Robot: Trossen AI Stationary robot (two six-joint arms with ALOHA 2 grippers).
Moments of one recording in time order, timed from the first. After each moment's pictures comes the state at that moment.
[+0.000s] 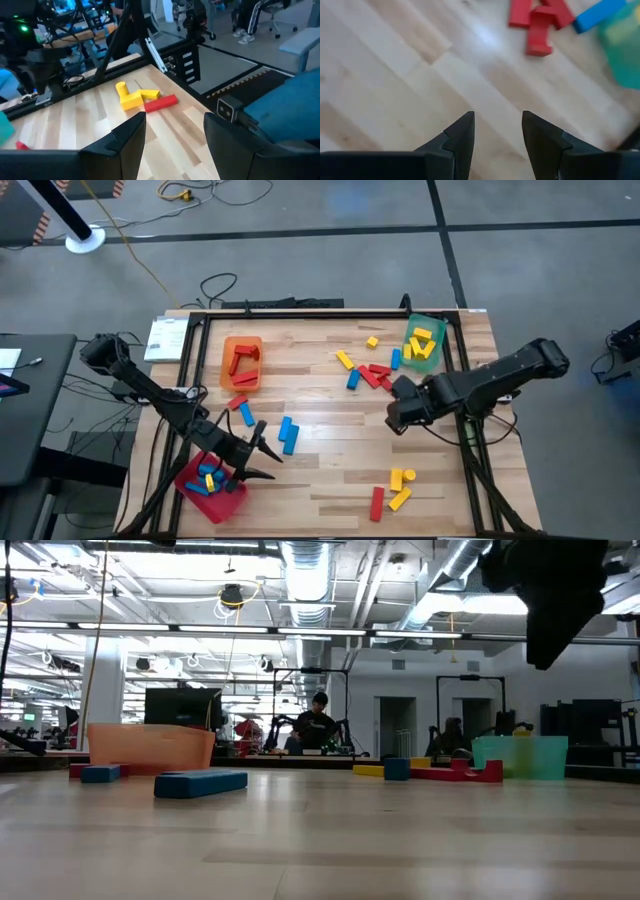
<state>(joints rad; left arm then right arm) -0.62 1.20 0.58 0.46 -0.23 0.20 0.32 1.33 1.09 -1.20 0.31 1.08</state>
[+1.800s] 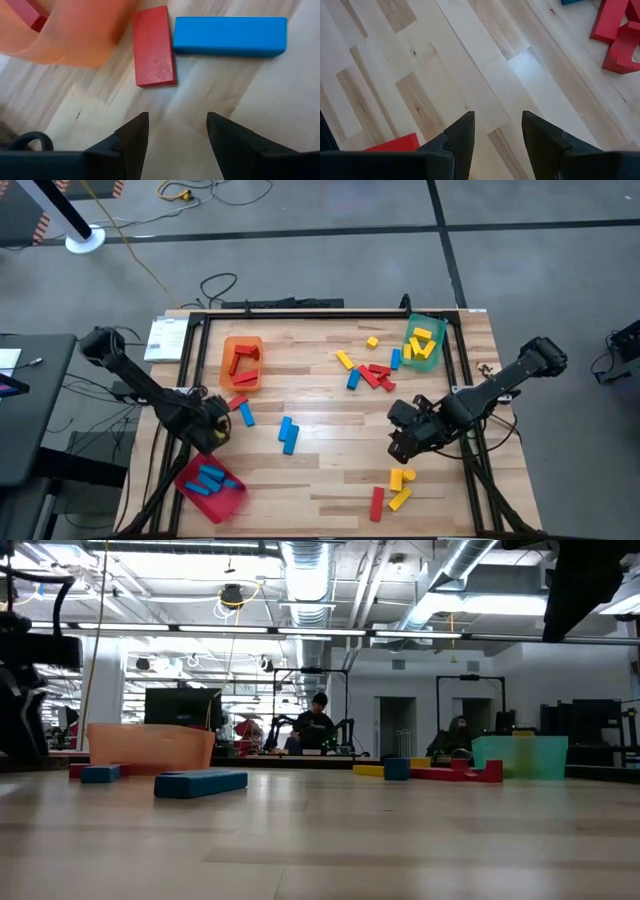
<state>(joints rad) -0.70 1.01 0.42 -0.94 -0.51 -1.22 0.52 1.33 1.09 -0.99 0.32 1.06</state>
